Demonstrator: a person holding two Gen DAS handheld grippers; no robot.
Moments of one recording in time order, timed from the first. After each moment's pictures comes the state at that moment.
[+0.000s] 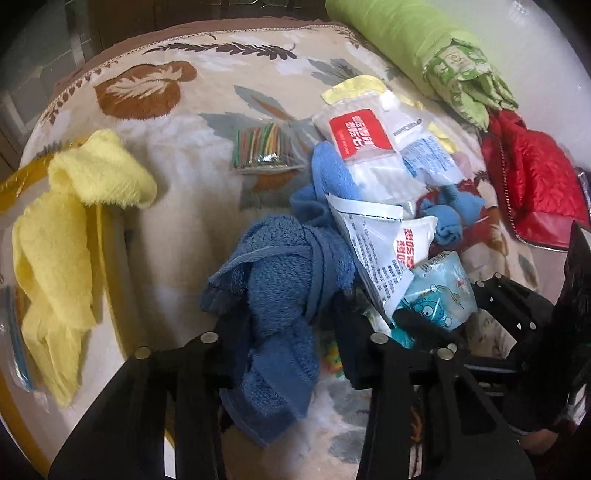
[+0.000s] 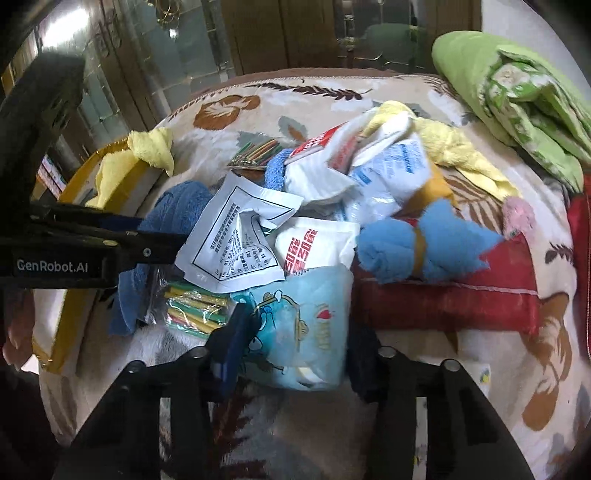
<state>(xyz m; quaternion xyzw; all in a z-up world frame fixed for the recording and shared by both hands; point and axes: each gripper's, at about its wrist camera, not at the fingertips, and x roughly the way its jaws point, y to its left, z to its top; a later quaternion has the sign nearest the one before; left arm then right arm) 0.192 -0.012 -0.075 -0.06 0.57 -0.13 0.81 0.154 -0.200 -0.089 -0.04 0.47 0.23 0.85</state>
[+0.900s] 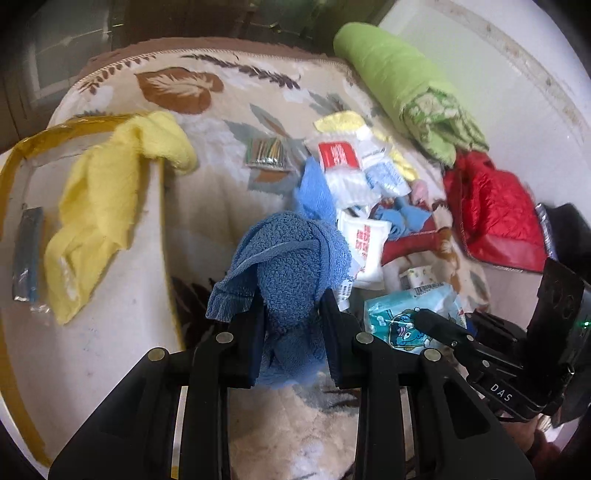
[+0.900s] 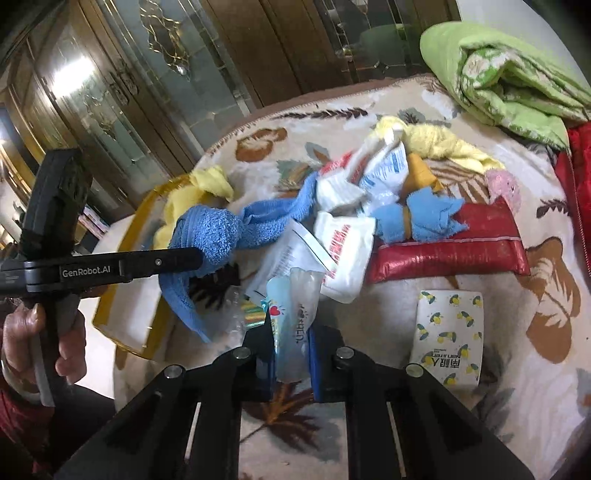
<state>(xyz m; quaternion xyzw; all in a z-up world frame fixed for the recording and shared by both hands) 0.134 0.023 -0.030 -0.15 0.53 -0.15 0.82 0.102 -0.231 -0.042 0.07 0.45 0.28 0.84</state>
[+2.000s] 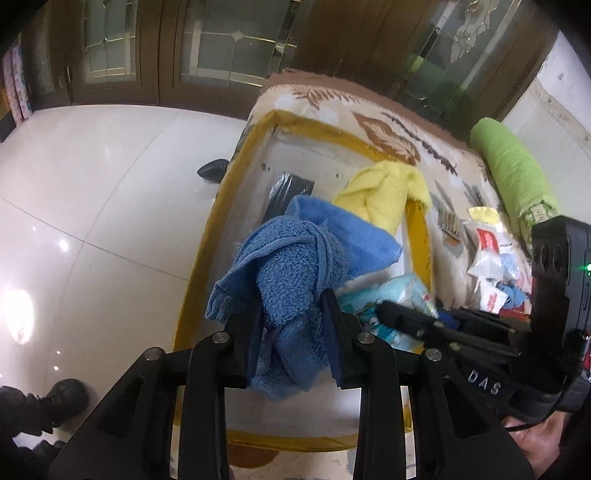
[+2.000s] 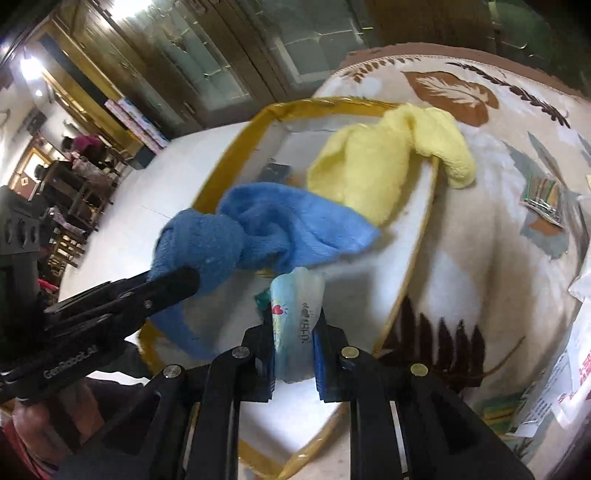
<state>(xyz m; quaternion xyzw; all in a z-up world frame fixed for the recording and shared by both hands) 0.050 0.172 -0.039 -0.20 0.48 0.10 0.85 0.134 -0.004 -0.069 -0.02 0.53 0.41 0.74</state>
